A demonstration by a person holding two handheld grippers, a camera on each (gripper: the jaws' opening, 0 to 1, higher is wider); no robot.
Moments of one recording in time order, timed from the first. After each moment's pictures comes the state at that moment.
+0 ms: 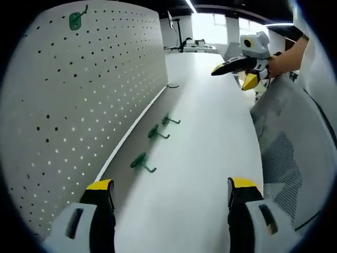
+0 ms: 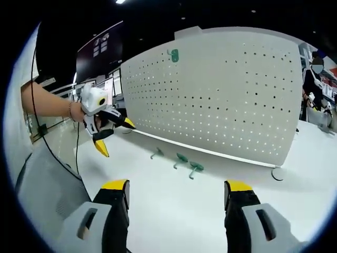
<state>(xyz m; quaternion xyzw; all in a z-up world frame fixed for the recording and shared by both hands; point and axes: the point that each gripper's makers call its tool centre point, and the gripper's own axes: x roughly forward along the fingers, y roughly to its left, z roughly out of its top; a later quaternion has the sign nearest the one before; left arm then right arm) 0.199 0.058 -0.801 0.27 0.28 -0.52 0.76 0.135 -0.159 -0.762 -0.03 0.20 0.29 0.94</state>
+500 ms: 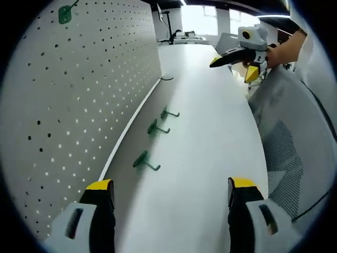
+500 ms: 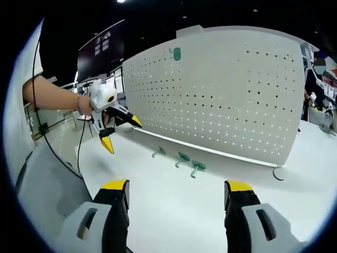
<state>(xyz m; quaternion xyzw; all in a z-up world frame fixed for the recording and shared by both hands) 0.212 0.059 -0.809 0.30 0.30 -0.55 0.72 0.134 -0.157 -0.764 -0.03 0.20 0.30 0.93</state>
